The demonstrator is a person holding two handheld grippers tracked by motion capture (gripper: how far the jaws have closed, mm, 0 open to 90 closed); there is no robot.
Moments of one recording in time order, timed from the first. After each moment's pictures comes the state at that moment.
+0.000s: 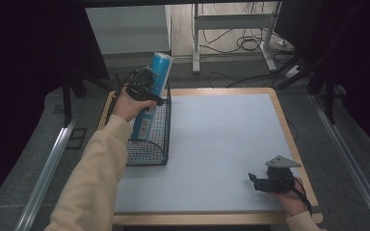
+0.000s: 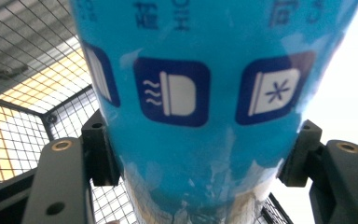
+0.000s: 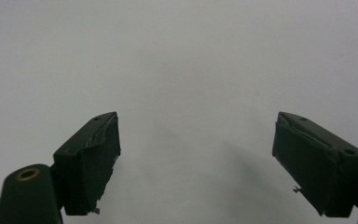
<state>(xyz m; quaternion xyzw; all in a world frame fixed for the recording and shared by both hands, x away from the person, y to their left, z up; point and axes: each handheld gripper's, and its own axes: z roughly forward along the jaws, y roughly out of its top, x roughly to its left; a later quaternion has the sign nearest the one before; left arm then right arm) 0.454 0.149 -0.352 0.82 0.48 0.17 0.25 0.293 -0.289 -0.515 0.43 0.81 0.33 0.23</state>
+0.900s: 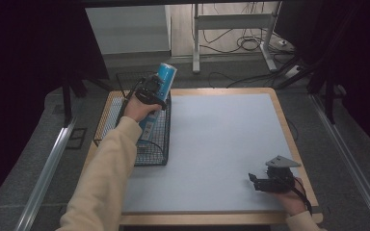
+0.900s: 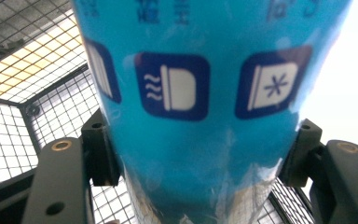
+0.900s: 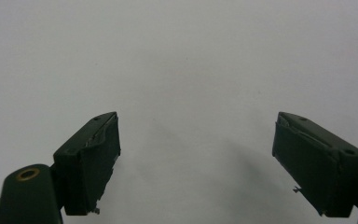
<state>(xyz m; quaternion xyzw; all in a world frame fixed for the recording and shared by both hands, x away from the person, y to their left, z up) 0.496 0.137 -0.405 0.83 0.50 0.16 0.20 0.293 -0.289 -0.516 0.43 0.81 0.33 0.22</state>
